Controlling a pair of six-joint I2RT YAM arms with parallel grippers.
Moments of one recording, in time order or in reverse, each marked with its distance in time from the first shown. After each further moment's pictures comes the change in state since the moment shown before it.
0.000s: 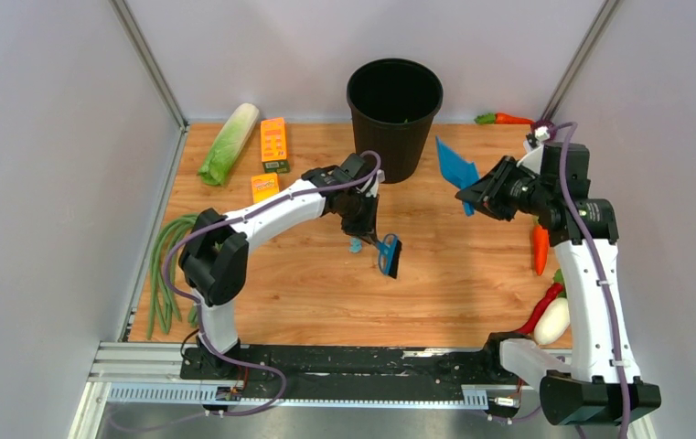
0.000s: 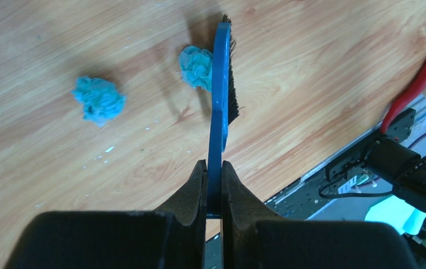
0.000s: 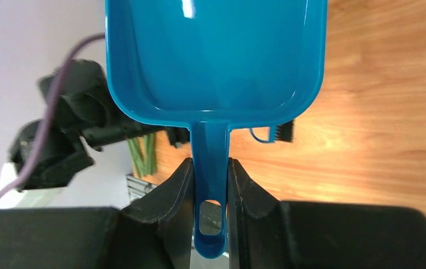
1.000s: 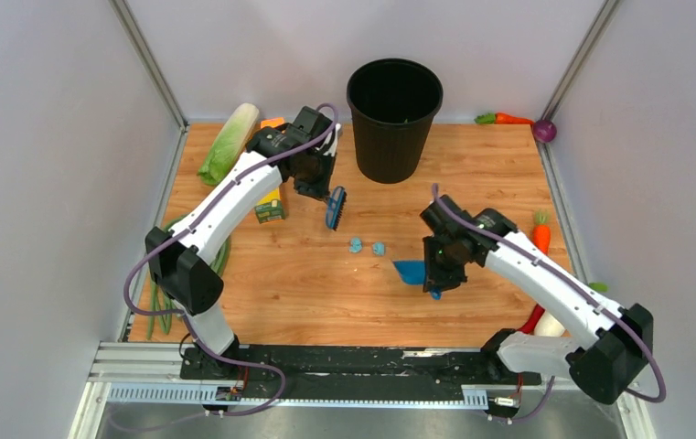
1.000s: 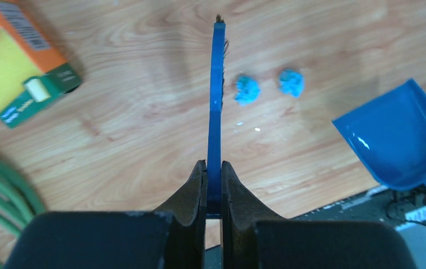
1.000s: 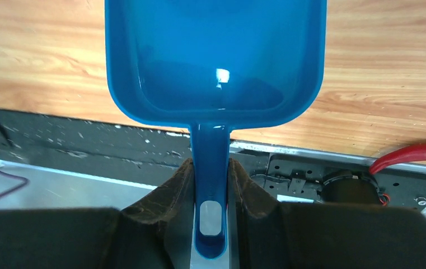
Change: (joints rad) left arm 0.152 -0.143 0.285 -0.397 -0.245 0.221; right arm 0.634 0.106 -0.260 -0.273 0.478 -0.005
